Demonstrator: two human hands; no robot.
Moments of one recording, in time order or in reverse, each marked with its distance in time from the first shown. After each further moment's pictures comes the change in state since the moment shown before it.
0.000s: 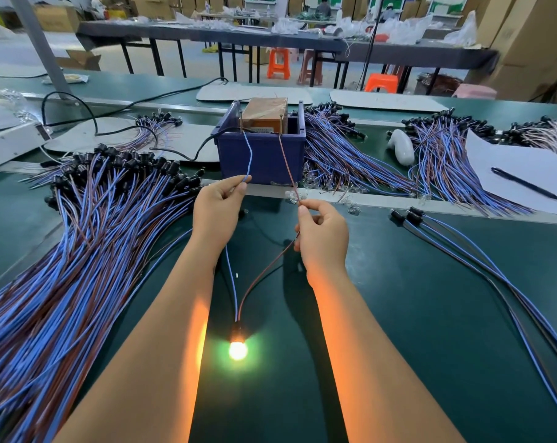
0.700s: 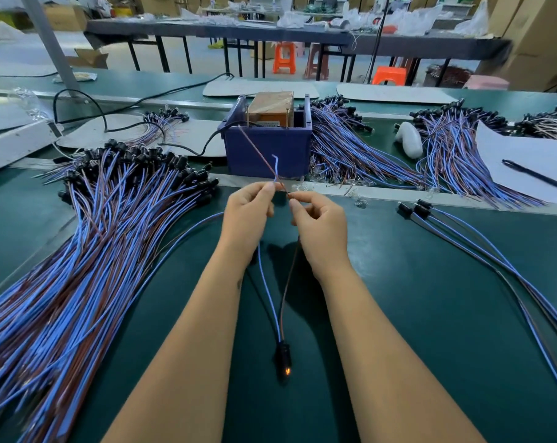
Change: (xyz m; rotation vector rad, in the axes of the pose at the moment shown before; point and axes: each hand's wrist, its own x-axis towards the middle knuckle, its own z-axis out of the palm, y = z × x) left_hand -0.036 0.023 0.023 -0.216 -0.084 -0.115; right_hand -0.007 -0.003 -0.001 0.053 -0.140 -0.173
